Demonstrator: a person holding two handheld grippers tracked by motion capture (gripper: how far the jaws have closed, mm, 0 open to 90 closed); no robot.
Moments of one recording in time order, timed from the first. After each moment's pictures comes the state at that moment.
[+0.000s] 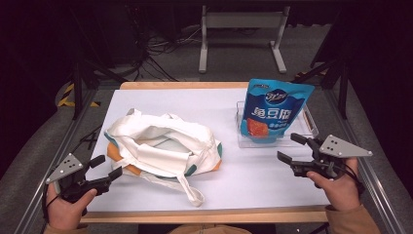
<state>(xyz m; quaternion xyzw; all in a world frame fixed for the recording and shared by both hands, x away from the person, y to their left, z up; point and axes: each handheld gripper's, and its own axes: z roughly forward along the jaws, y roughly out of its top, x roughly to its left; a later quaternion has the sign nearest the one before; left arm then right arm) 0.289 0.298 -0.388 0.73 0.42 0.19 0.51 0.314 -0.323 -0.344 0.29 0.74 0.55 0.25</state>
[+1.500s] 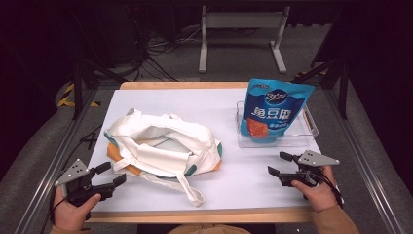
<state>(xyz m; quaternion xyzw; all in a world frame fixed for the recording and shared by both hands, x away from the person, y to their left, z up) 0.293 0.299 -0.417 0.74 0.42 0.15 0.50 0.336 -0.330 -0.439 0.35 0.77 0.50 0.19</state>
